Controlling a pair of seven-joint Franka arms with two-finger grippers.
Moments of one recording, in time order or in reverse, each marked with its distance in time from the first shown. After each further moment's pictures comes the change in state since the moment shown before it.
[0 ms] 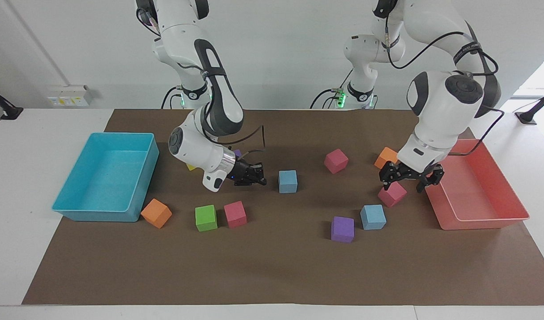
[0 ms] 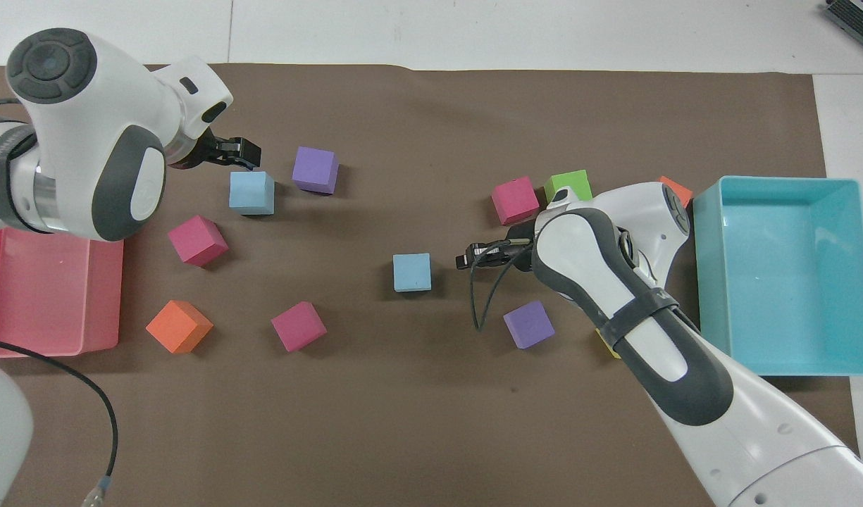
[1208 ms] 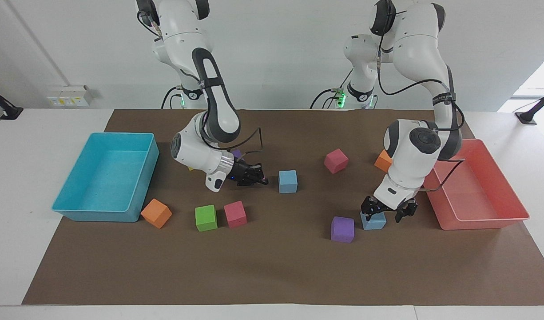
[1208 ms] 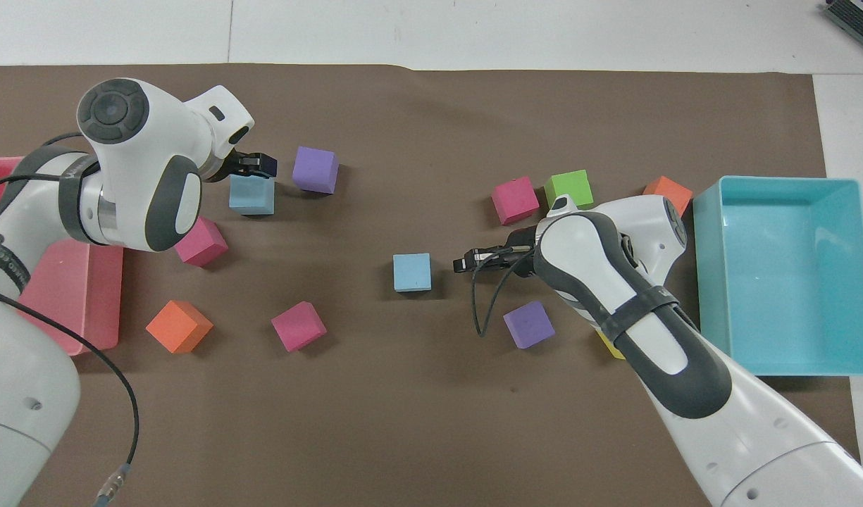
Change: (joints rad) left arm 0.002 0.080 0.011 -0.116 0.000 0.224 -0.016; right arm 0.004 0.005 0.000 -0.027 0.067 0.017 -0.069
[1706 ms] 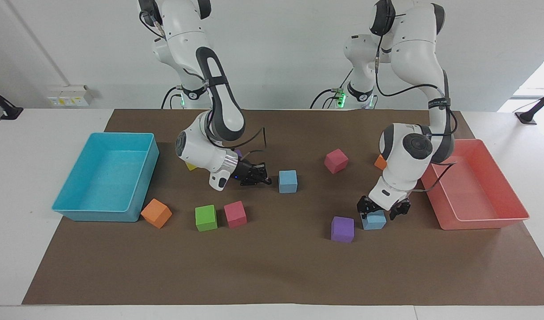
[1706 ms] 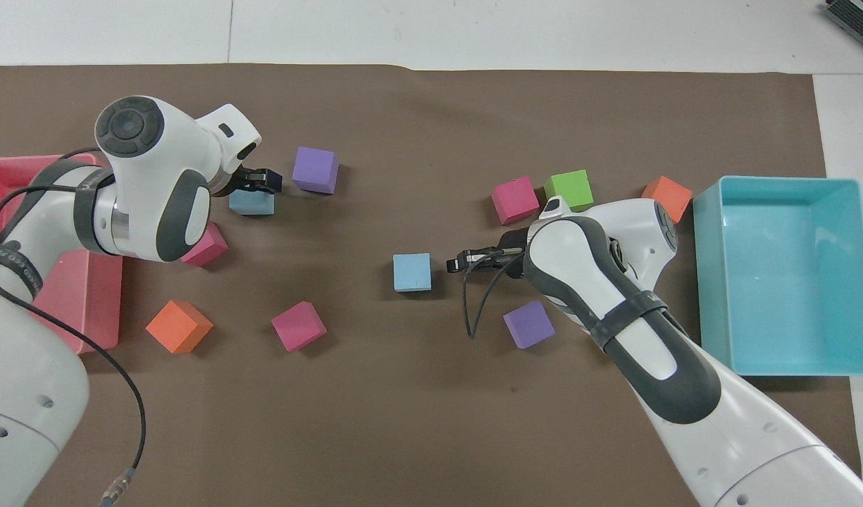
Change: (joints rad) left arm -0.003 0.000 -0.003 -0.060 0.000 0.017 -0.005; right arm 0.023 0.000 0.000 -0.001 0.015 0.030 0.000
